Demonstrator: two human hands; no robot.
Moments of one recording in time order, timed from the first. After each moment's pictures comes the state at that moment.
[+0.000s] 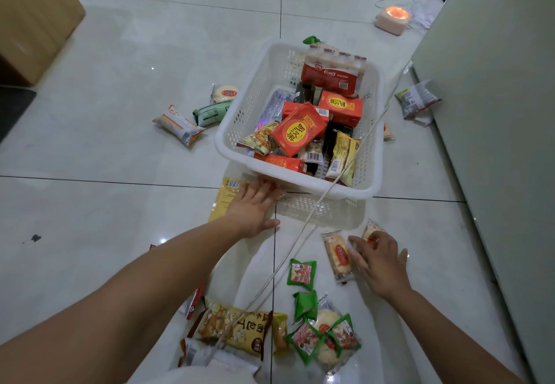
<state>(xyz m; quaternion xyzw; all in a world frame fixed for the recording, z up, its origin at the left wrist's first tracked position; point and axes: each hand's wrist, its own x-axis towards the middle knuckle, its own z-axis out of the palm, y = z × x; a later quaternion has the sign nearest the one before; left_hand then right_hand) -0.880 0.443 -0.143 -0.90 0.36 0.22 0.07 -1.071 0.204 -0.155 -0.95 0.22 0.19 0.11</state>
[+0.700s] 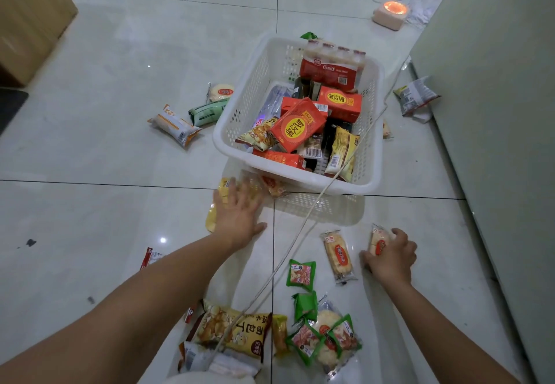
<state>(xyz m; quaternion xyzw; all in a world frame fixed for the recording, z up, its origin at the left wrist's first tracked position) -0.894 0.459 -0.165 -0.95 0.25 0.17 0.04 -1.059 0.205 -0.156 -0.83 0.49 0.05 0.27</state>
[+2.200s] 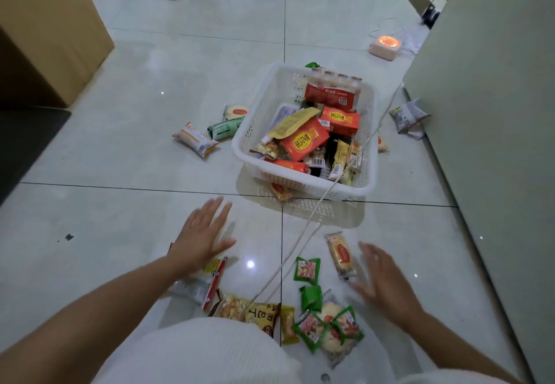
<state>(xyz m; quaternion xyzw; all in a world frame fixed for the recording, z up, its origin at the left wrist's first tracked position) -0.923 0.580 -0.146 -0.94 0.30 0.14 -0.09 -1.121 0.224 -0.131 -0.97 0.12 0.10 0.20</state>
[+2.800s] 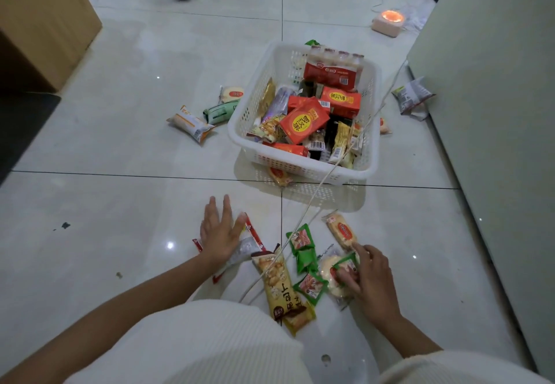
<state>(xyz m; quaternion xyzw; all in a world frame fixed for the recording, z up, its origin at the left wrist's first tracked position) -0.956 0.527 -0.168 -0.94 0.07 0.19 -0.26 -1.136 0.258 -0.166 -0.96 0.20 0.02 0.21</state>
